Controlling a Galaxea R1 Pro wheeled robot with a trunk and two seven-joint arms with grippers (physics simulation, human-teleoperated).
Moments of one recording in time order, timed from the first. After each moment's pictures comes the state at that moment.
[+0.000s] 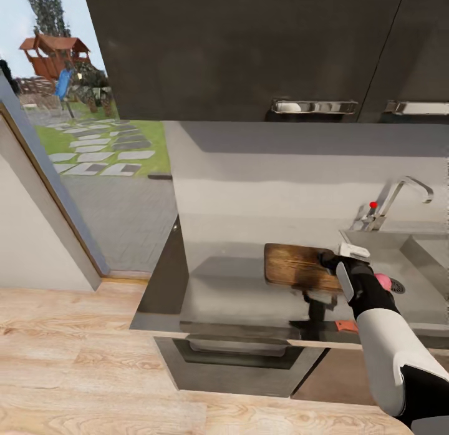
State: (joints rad) left arm 0.00 0.00 0.00 -0.23 0.00 -0.24 -0.01; right arm -0.93 -0.10 -0.31 -0.72 0.01 0.49 -0.12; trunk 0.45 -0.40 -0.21
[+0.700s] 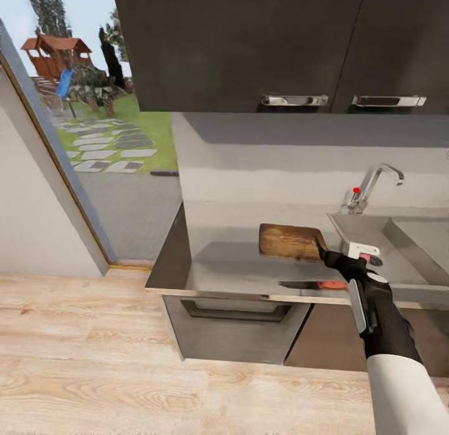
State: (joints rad) left arm 0.00 0.00 0.00 -0.23 0.00 -0.24 -0.01; right arm -0.69 -0.06 -0.30 -1.19 0.03 0.44 0.05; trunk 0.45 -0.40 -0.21
